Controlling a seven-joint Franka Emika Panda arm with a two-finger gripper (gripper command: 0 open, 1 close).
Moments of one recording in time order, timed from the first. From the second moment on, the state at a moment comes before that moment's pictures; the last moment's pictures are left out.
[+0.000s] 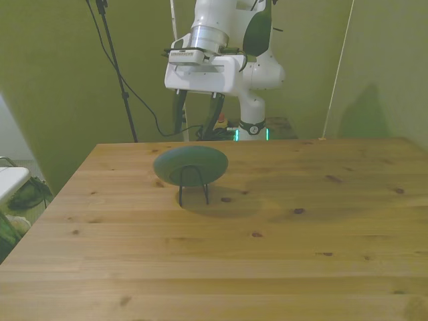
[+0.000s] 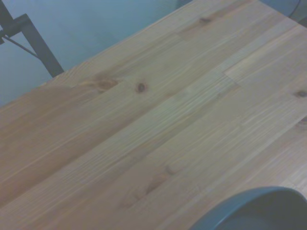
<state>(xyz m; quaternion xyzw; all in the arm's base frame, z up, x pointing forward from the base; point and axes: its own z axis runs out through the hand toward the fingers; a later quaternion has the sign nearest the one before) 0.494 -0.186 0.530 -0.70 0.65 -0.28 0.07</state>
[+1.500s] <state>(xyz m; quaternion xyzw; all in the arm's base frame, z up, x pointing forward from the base) 0.530 -0.186 0.480 -0.69 0.68 -0.24 0.08</state>
